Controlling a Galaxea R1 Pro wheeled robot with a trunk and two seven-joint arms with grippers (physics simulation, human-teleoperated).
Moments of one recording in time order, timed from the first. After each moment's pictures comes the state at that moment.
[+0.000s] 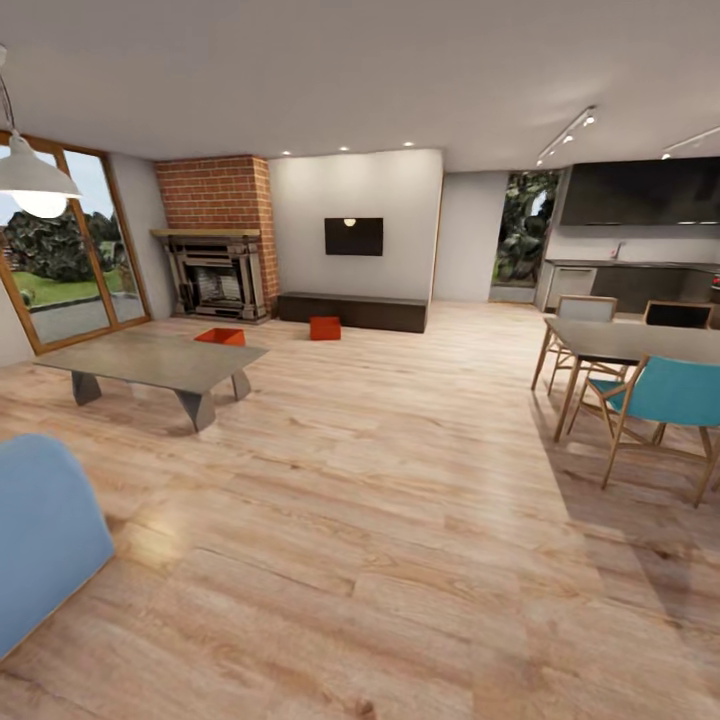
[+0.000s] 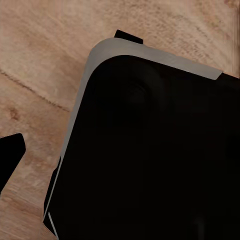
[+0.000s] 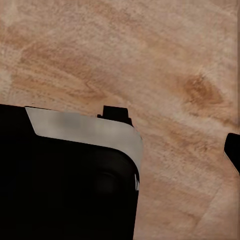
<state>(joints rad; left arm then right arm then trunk) 0.00 0.02 0.04 -0.12 0.31 0.01 0.01 -0.16 -0.01 0.17 0.03 -0.03 -0.15 -0.04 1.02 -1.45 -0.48</state>
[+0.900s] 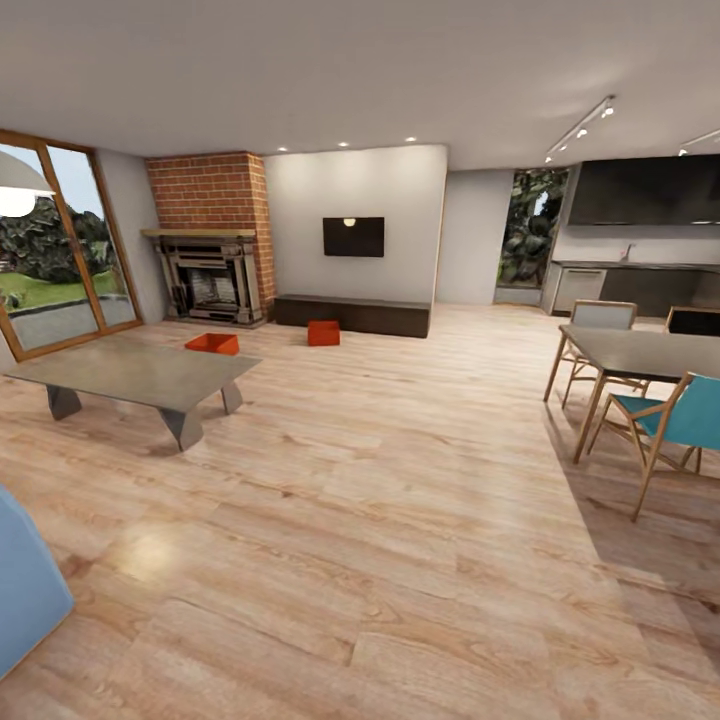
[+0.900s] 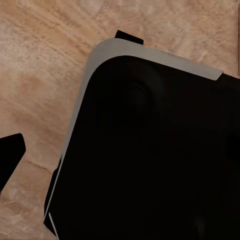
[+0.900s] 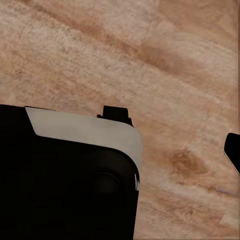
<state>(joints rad) 0.00 0.02 0.04 -0.12 0.31 0.01 0.01 -0.16 -0.01 0.17 0.03 -0.03 -0.15 -0.04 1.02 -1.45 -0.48</state>
